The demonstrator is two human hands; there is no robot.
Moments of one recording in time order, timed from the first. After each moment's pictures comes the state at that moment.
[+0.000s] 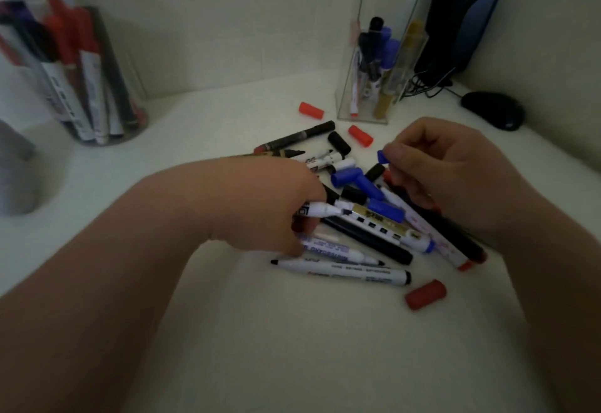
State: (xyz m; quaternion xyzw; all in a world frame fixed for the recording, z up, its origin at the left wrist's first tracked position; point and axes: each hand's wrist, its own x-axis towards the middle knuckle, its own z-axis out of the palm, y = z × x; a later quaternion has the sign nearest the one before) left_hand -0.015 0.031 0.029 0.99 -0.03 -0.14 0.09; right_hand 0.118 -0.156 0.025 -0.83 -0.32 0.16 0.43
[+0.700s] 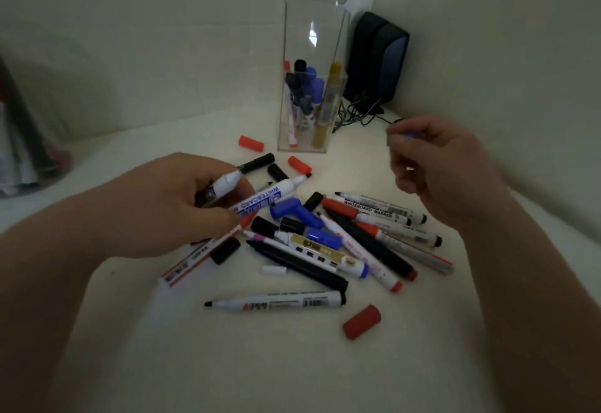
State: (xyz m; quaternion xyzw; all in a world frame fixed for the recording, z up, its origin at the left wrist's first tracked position) left_hand -0.008 0.062 0.026 0.93 0.00 0.03 0.36; right_hand 0.183 -0.196 0.026 -0.69 -0.22 0.11 0.68
